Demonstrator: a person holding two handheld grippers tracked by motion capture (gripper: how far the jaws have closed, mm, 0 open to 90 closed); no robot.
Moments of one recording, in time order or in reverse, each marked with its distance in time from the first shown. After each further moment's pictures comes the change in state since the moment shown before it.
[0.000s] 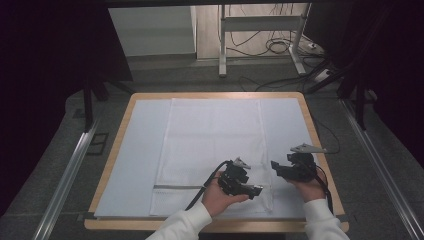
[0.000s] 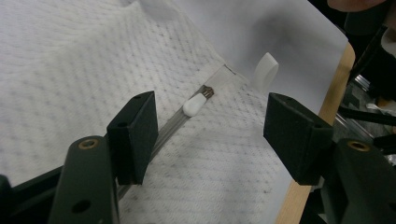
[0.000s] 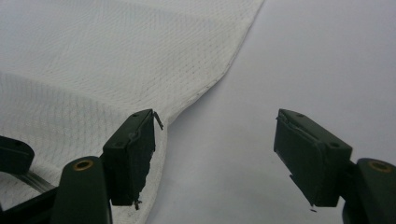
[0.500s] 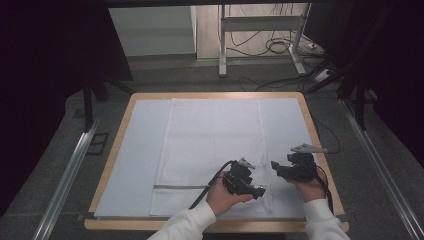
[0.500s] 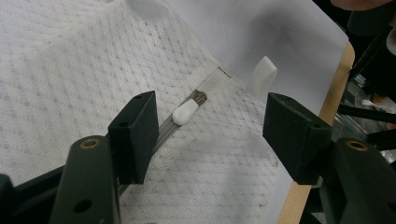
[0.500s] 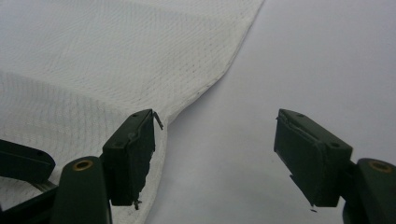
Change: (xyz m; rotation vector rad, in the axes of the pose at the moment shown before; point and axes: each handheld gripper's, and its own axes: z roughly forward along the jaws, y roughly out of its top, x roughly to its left) left arm -0.001 0.005 0.011 0.024 -0.012 -0.018; right arm -0.001 0.000 0.000 0.004 0.005 0.001
